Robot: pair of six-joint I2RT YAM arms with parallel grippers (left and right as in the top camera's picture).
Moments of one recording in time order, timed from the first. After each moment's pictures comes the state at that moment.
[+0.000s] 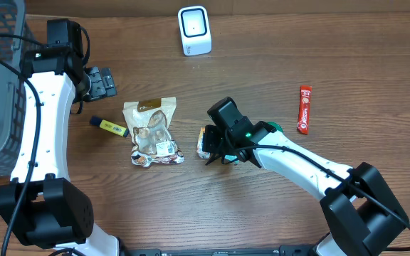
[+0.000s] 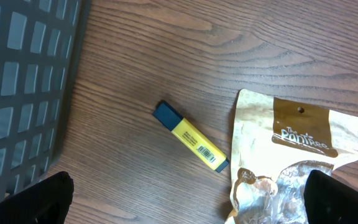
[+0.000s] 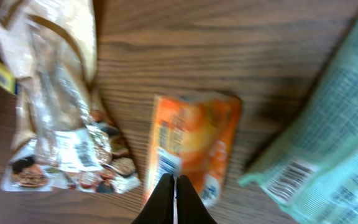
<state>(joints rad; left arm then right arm) 0.10 1.77 1.67 -1.16 -0.16 -0.23 0.68 1.73 1.05 -0.37 -0.16 0.80</state>
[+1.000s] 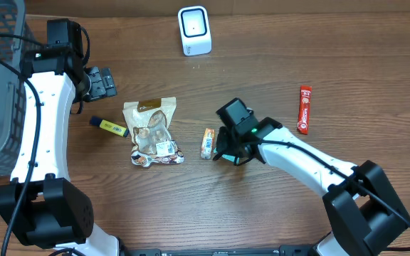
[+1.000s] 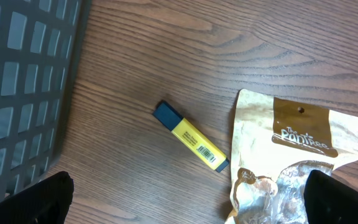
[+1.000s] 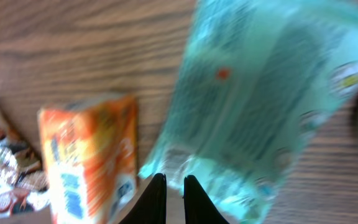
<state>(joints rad) 0.10 1.77 1.67 -1.16 -0.15 -0.23 0.64 1.73 1.05 -0.55 -0.04 0.80</state>
